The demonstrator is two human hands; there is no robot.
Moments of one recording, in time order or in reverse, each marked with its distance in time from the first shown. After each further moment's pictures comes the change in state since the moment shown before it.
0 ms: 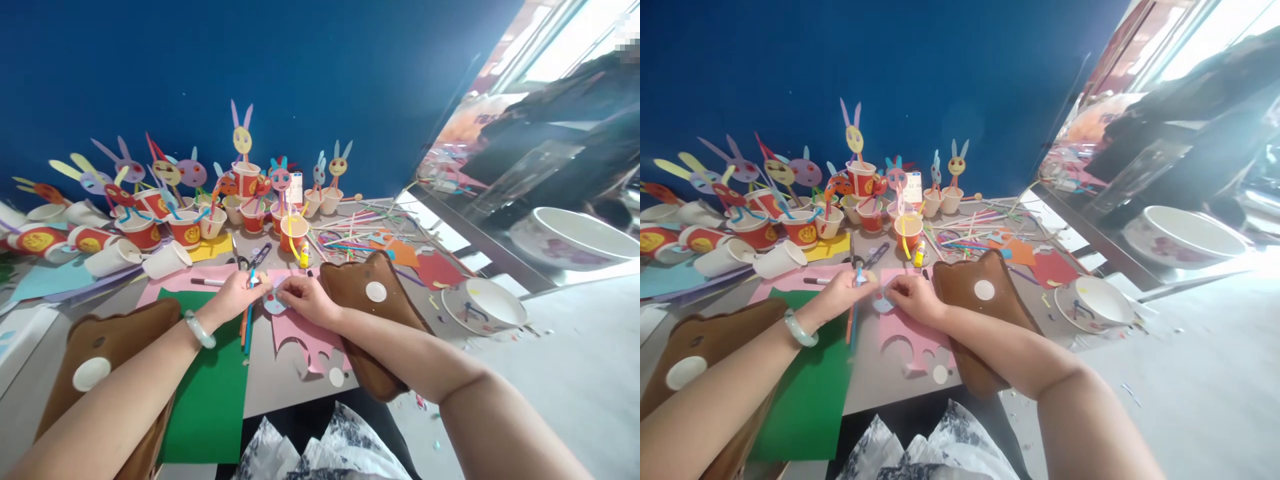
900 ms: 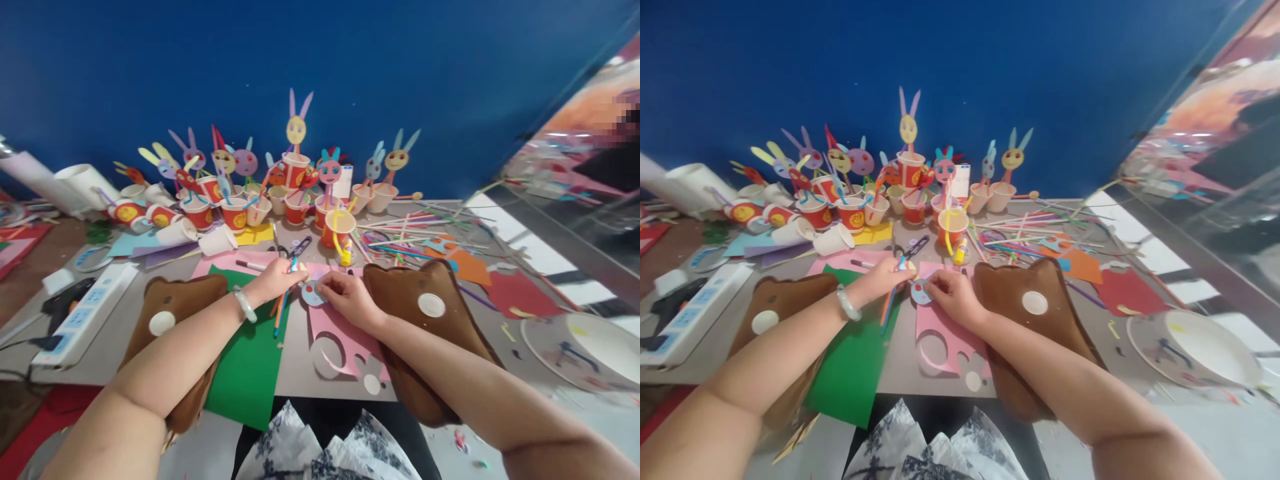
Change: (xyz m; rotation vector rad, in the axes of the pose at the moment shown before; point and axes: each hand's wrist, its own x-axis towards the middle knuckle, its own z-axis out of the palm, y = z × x) left_hand 0.005 -0.007 -0.001 -0.035 0.060 -0.081; right_hand 0.003 0.002 0.001 -0.008 0.026 0.032
